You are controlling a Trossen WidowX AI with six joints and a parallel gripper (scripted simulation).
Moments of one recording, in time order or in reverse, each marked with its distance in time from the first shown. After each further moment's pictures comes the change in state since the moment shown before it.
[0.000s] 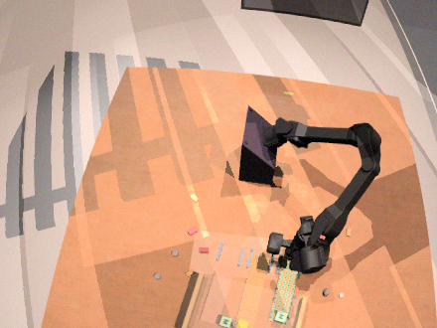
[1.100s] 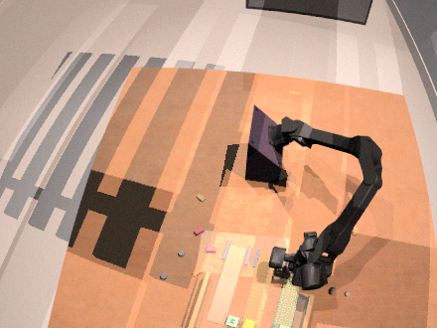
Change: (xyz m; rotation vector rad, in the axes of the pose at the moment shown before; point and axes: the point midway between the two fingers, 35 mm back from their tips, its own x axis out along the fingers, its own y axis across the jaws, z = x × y) arm 0.000 -0.001 0.049 -0.002 0.003 0.000
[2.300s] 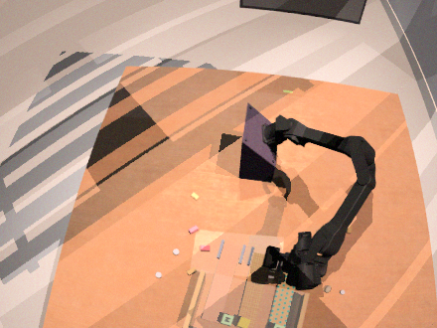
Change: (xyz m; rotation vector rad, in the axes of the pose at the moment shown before) arm -0.001 0.001 0.004 0.002 0.014 0.000
